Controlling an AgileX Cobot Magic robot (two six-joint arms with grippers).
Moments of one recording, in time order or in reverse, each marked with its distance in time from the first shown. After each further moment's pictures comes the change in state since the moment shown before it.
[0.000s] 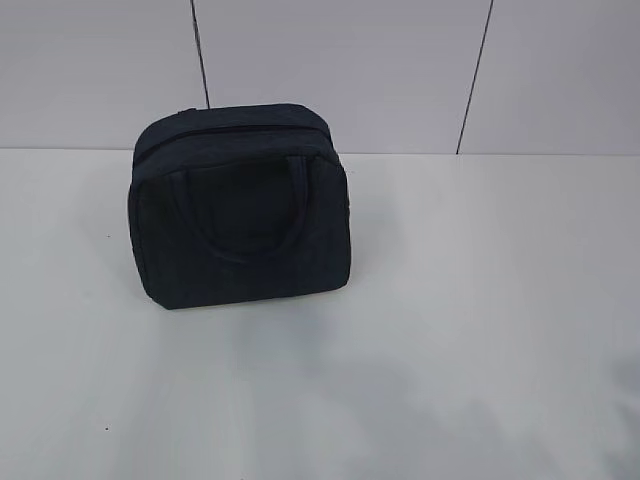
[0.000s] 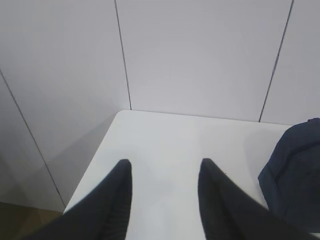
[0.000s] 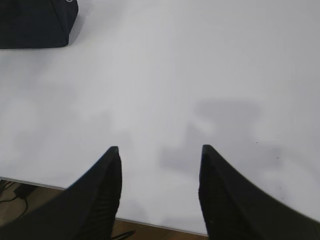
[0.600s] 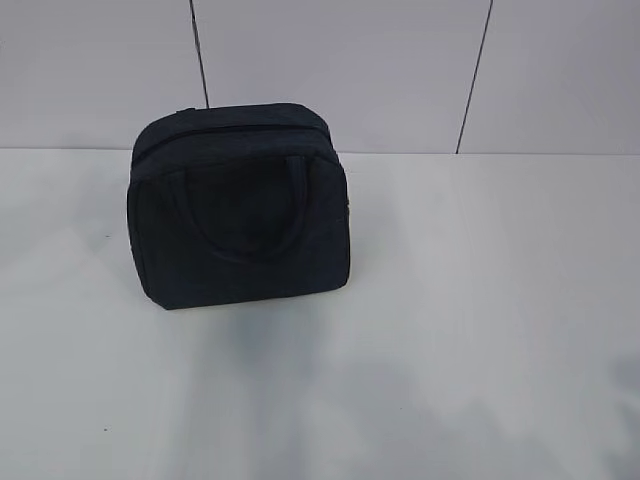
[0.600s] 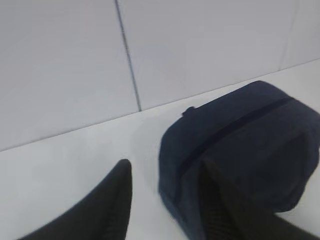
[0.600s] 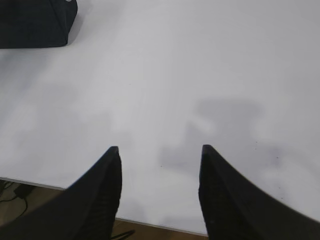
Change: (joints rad) left arm -0.004 0.647 0.005 -0.861 -0.580 0.889; right arm 0.000 0.000 0.000 0.000 0.001 0.000
